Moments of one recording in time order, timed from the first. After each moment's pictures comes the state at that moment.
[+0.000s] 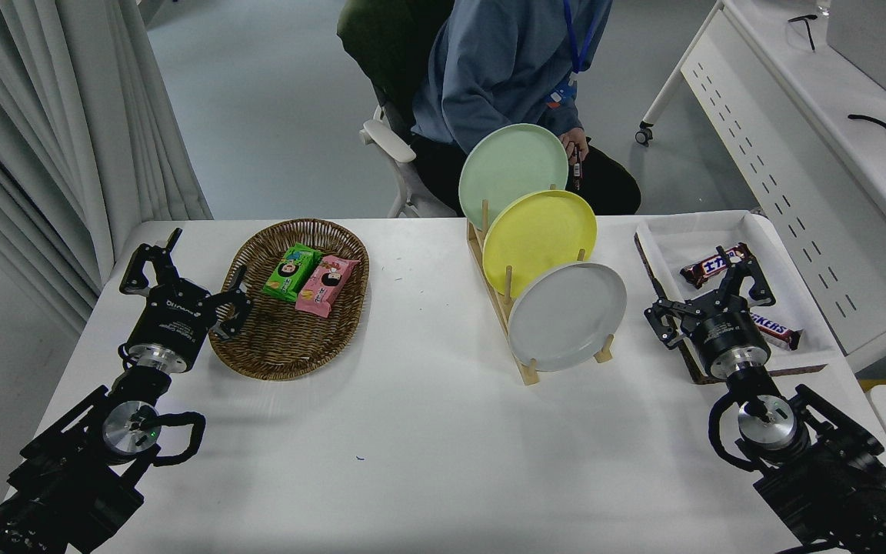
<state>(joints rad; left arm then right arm) -0.50 0.26 -1.08 -0.53 0.17 -0.58 -0.44 0.60 -0.15 0.95 0.44 0.07 0.38 0.32</state>
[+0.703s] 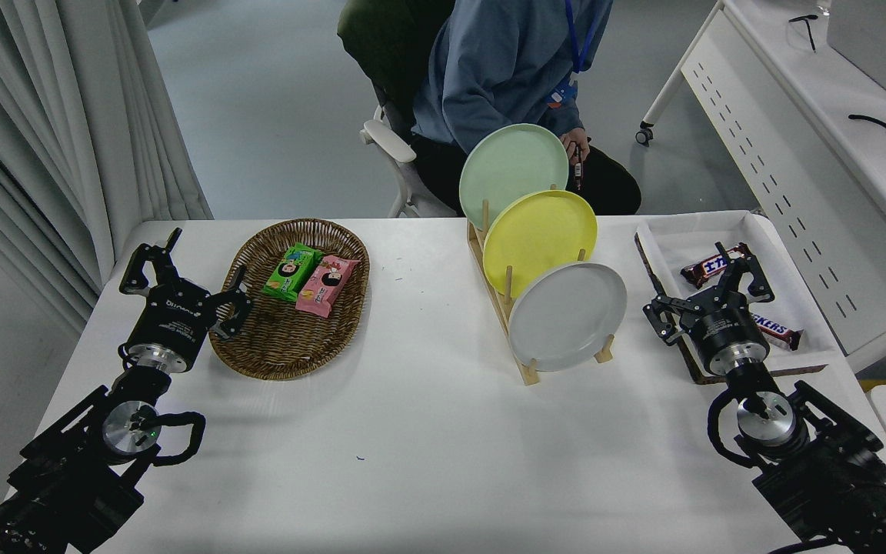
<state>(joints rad) -0.50 0.26 -1.08 -0.53 0.17 -0.58 -0.44 0.61 -0.15 0.95 0.44 0.07 0.38 0.32</state>
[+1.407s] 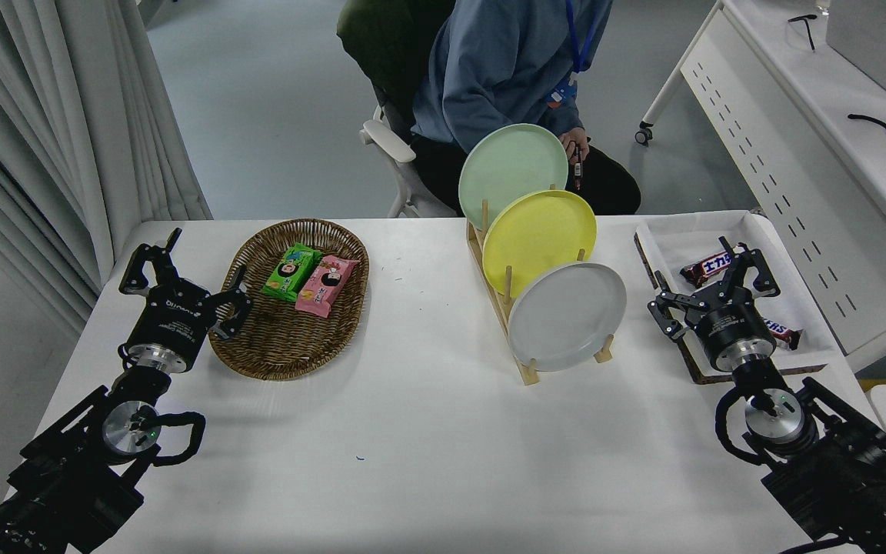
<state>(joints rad) -0.50 0.26 -1.08 -0.53 0.17 -0.58 -0.44 0.61 -0.20 0.93 0.47 0.06 0.39 0.31</state>
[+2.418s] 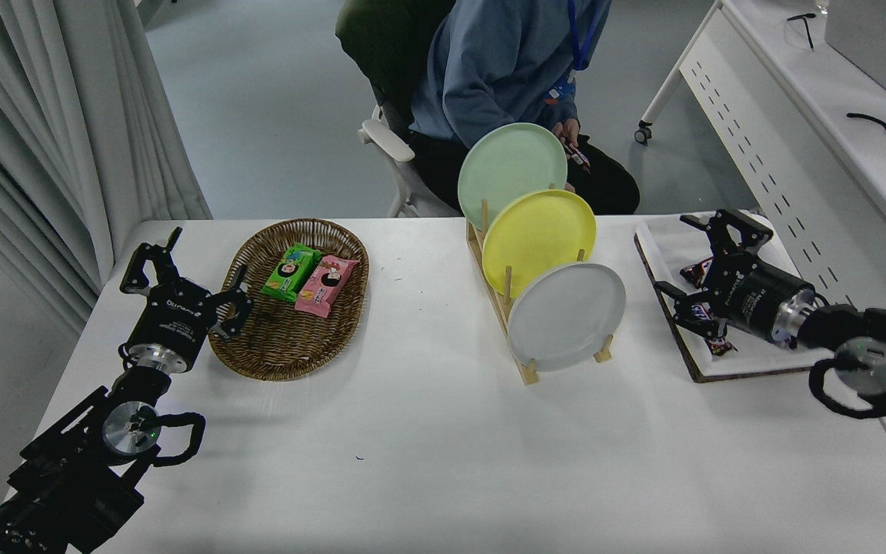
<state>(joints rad) -0.50 0.26 -1.08 -0.53 0.17 -0.58 -0.44 1.10 -0.72 -0.27 1.02 0.30 0.35 0.31</state>
